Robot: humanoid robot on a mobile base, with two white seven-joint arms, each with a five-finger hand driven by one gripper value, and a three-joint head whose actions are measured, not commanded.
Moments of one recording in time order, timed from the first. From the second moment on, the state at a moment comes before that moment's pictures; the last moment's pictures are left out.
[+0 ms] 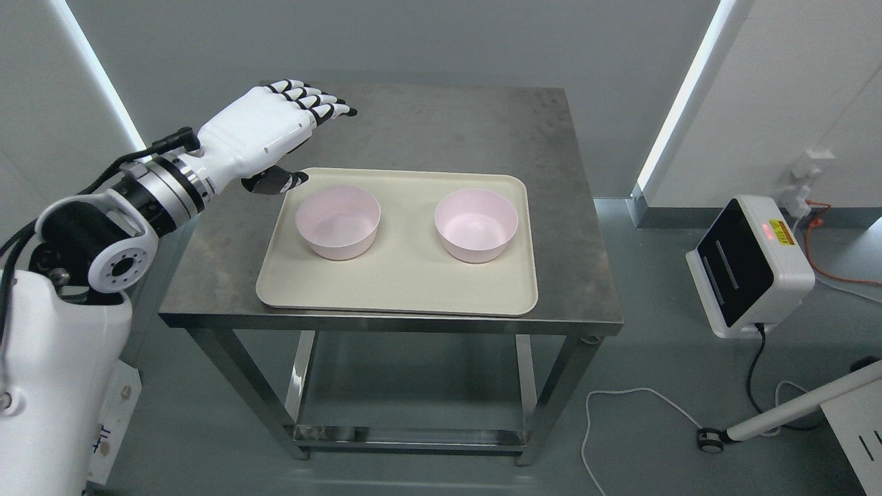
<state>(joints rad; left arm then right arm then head) -0.70 0.36 -0.08 -1.62 -0.95 -0.44 -0.59 0.00 0.00 0.00 0.00 0.00 0.03 0.01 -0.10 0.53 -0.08</state>
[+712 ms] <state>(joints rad) -0.76 0.44 -0.21 -1.61 -0.95 -0.26 -0.74 0.00 0.00 0.00 0.00 0.00 0.03 0.01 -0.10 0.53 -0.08</state>
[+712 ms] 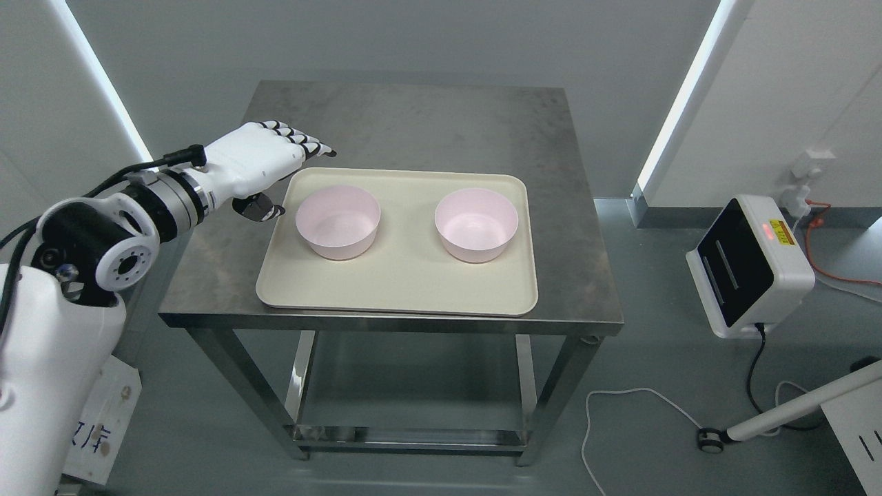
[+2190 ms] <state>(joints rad) -1.14 0.52 -0.81 -1.53 -0.62 0.22 -0.85 0.00 0.00 0.00 0.00 0.00 0.03 0.01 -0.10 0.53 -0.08</state>
